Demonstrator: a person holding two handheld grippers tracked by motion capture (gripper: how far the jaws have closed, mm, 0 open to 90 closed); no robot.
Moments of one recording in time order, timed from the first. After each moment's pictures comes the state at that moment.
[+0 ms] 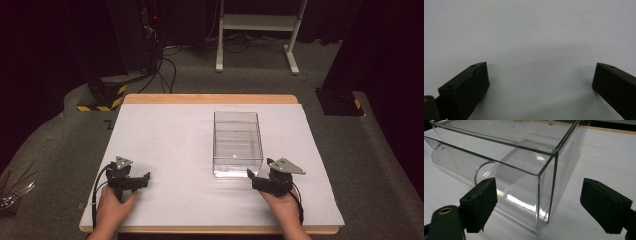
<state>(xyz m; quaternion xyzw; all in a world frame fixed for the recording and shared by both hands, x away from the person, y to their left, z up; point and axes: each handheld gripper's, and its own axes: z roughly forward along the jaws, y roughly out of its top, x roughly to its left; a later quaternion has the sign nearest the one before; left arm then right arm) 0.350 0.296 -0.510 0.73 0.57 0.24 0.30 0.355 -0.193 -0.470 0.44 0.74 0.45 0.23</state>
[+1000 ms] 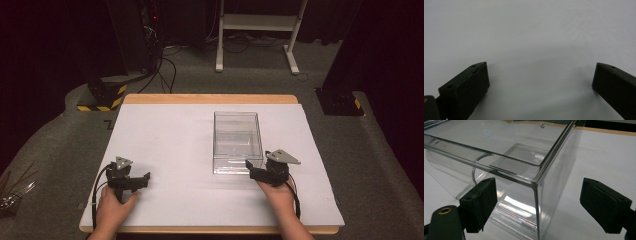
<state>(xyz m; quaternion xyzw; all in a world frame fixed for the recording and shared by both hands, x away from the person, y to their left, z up) 0.350 0.295 -0.510 0.73 0.57 0.24 0.30 0.384 -0.187 -0.475 0.45 0.74 0.45 0.23</state>
